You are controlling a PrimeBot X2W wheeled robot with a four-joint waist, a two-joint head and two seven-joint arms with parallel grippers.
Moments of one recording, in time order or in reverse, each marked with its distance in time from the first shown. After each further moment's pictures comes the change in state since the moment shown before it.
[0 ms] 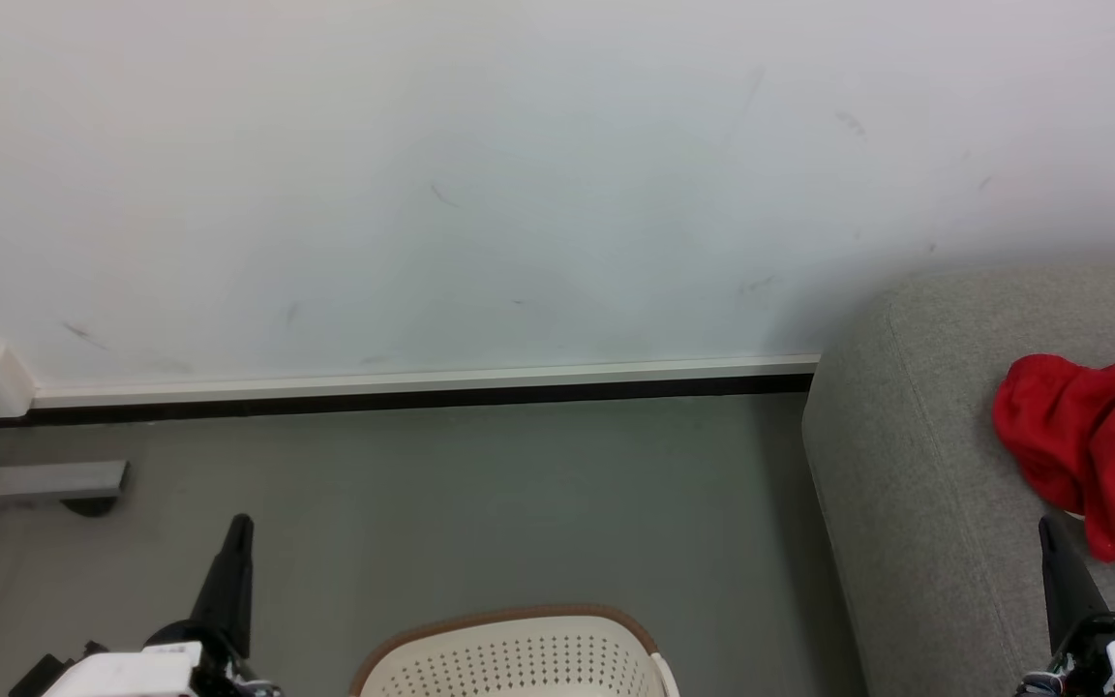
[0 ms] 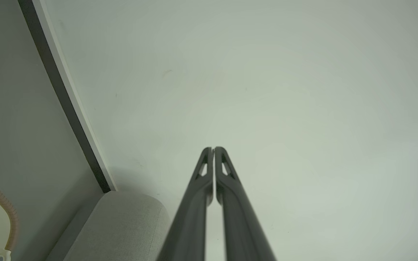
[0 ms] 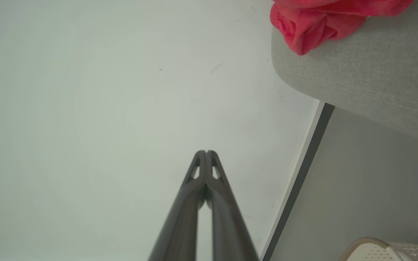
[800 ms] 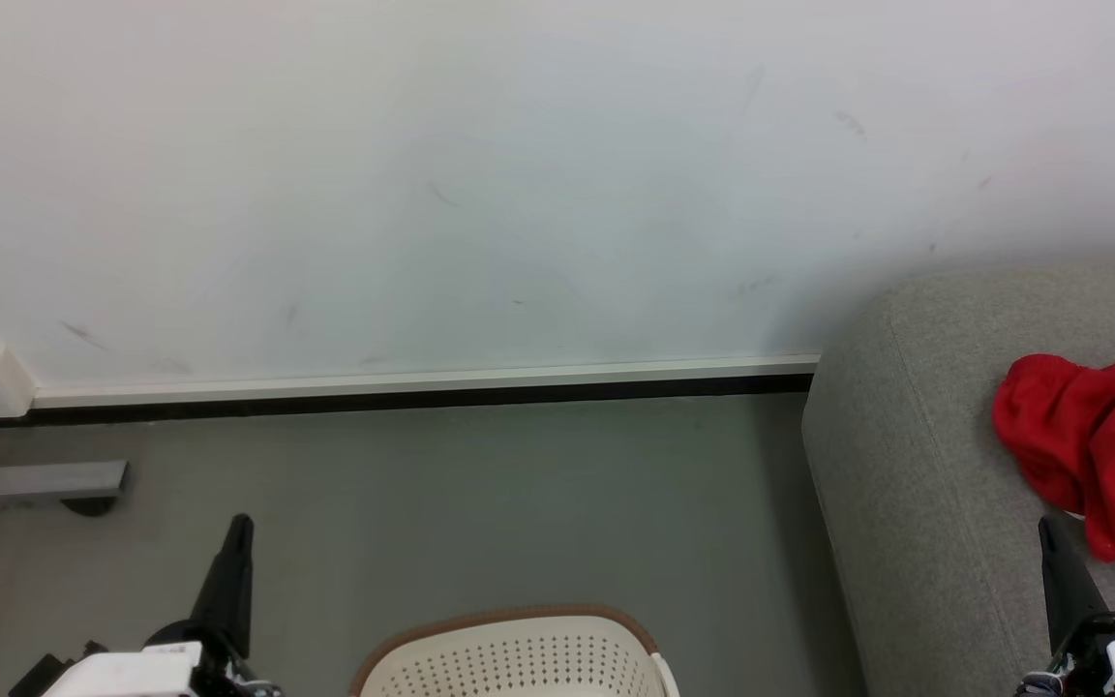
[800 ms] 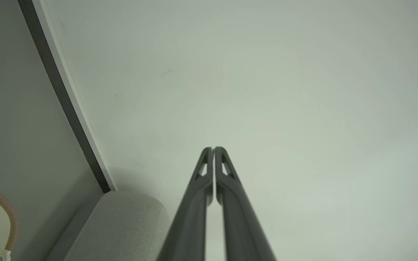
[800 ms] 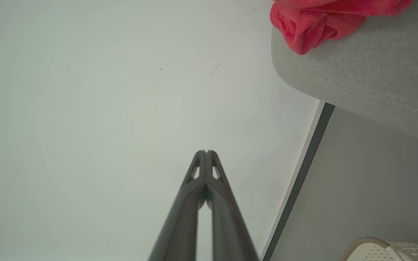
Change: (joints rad) left arm 0.000 0.000 0.000 0.000 0.000 0.000 0.000; right arm 0.000 0.001 -0.002 0.000 0.000 0.000 0.002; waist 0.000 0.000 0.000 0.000
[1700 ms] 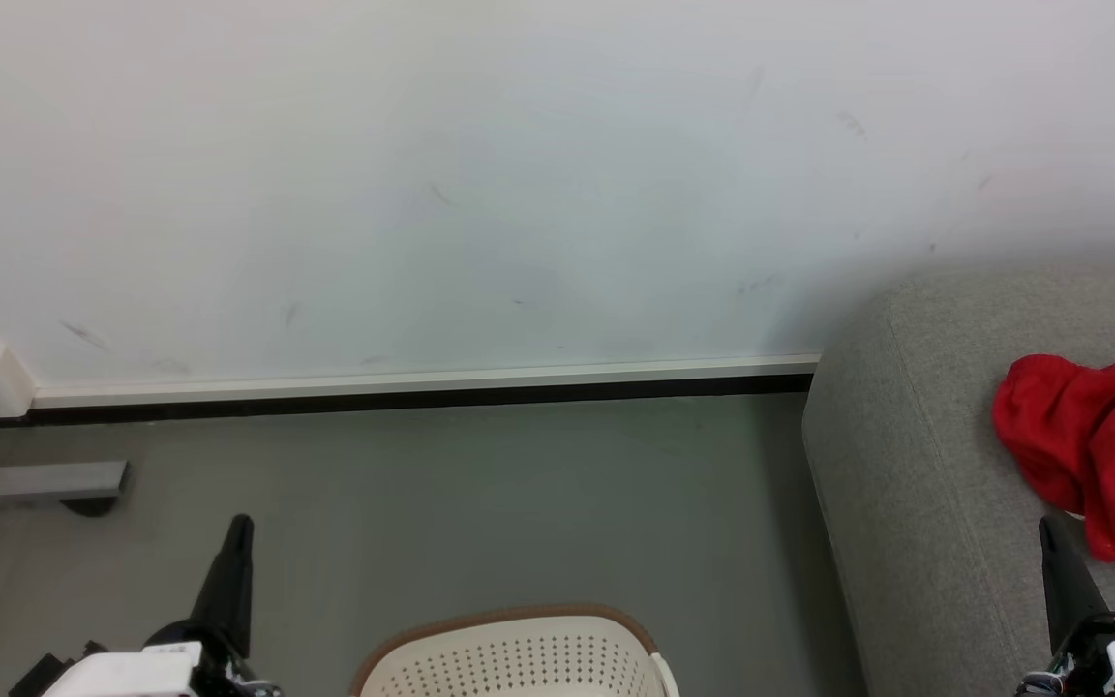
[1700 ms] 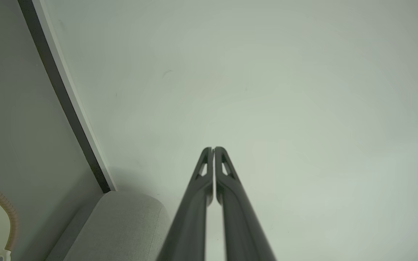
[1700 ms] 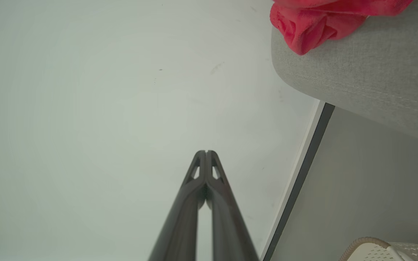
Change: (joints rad) left arm 0.000 0.000 0.000 0.000 0.000 0.000 0.000; right arm 0.000 0.001 -0.002 0.000 0.000 0.000 0.000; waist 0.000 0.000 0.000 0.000
